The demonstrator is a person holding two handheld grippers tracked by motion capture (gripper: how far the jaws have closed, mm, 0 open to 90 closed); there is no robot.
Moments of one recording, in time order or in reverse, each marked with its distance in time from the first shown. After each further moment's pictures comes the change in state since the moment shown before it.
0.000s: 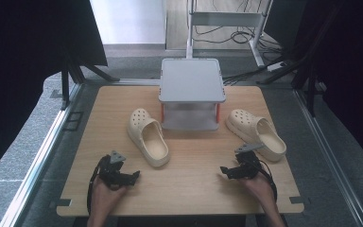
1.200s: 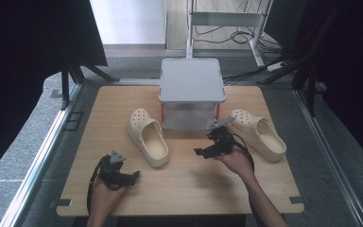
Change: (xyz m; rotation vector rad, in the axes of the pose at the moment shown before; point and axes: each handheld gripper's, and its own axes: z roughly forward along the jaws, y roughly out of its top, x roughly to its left) left arm 0.000 0.000 0.000 0.000 0.000 0.000; right arm 0.034 0.109 0.026 -0.035 0.198 -0.157
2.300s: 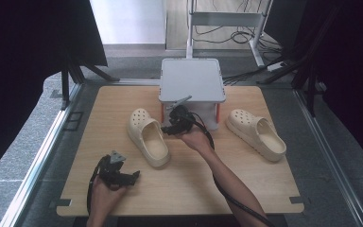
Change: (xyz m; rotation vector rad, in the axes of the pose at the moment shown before) left arm 0.000 0.000 0.000 0.000 0.000 0.001; right arm 0.027 0.105 0.083 0.018 -0.008 -0.045
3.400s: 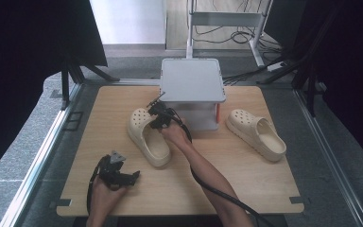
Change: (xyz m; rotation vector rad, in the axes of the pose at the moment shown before) left arm 0.000 0.000 0.000 -0.001 0.000 0.000; right arm 0.009 0.040 0.073 0.165 -0.087 0.025
